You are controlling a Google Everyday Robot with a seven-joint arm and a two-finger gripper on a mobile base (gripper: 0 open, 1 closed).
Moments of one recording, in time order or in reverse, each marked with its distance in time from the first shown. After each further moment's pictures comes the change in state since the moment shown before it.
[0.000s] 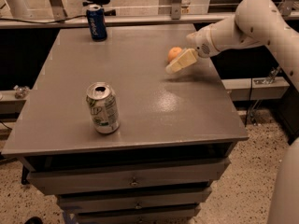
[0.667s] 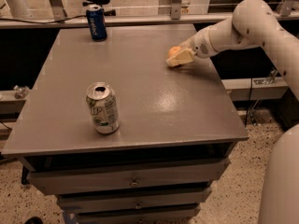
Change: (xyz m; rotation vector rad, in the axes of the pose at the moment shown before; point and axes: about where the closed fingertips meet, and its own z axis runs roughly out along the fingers) arm 0.007 -0.014 0.013 0.008 0.001 0.050
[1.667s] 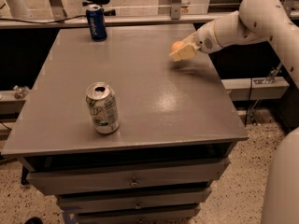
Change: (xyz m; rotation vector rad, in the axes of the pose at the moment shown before) arm -0.014 0.003 -0.019 -0.014 -0.018 0.015
